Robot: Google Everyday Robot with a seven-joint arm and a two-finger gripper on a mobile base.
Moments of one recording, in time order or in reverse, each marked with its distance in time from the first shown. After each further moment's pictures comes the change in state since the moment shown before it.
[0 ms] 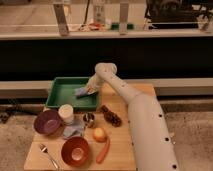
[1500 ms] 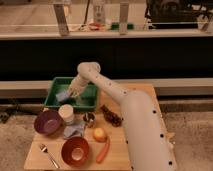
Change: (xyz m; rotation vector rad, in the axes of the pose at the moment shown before) arm -0.110 -0.005 0.008 -0.052 -0.117 -0.258
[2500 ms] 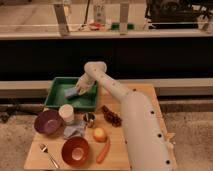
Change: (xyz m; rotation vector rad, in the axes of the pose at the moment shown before) arm 0.044 -0.011 0.003 0.036 0.060 0.099
